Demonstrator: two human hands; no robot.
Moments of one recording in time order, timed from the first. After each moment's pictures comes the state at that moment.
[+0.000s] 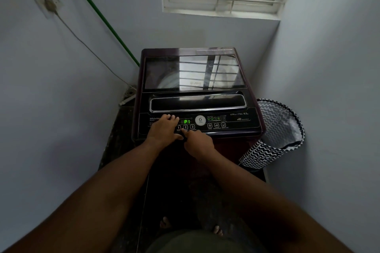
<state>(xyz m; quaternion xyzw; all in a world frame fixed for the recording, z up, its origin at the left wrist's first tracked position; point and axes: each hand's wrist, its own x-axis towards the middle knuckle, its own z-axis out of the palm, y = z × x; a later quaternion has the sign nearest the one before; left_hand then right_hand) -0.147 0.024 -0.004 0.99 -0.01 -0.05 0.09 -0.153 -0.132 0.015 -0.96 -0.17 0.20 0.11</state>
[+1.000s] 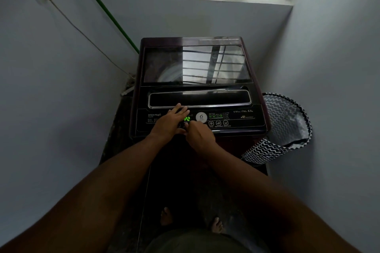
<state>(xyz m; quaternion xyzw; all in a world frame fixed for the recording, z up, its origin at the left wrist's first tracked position) -0.124 0.020 -0.018 0.97 -0.10 -0.06 0.21 -0.126 -0.128 0.011 -0.96 -0.15 0.17 0.18</state>
